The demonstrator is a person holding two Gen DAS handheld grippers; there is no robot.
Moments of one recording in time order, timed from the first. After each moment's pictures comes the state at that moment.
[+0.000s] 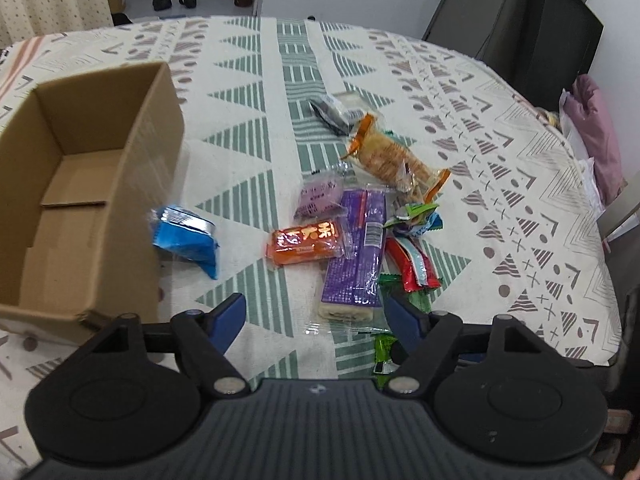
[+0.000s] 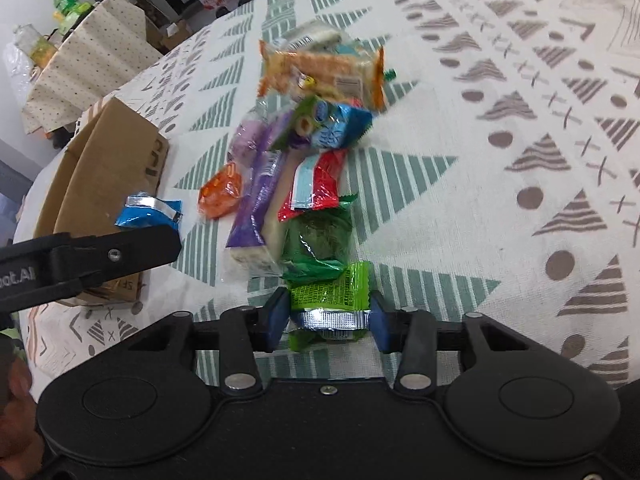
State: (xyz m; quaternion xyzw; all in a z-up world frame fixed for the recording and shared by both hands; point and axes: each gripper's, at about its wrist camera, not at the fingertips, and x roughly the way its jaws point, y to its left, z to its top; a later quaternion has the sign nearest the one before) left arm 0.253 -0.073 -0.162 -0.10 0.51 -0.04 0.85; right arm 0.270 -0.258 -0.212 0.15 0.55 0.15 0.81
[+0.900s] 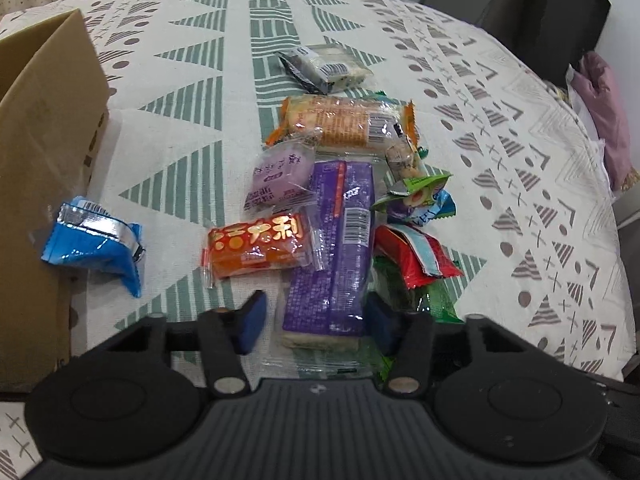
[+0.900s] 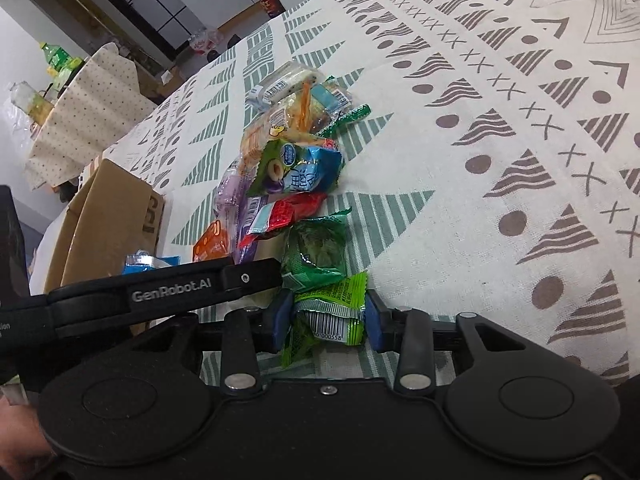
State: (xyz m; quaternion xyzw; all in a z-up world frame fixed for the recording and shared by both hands) left arm 0.295 -0.100 -0.217 -0.10 0.54 -0.06 0.83; right arm 0.277 -0.277 -0.214 0.20 0.51 0.13 0.83
